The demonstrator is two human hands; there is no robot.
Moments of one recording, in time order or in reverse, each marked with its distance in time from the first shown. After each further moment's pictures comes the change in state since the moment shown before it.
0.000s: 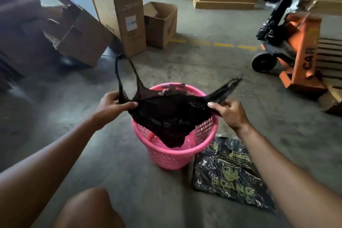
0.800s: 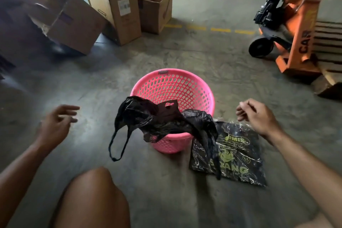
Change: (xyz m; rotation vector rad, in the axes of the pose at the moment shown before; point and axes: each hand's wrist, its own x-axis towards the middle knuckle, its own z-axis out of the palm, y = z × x) left_hand -0.083 -0.100 -0.090 0.266 0.301 -0.048; right_hand -0.052 0.043 -0.077 -0.238 -0.070 -0.042
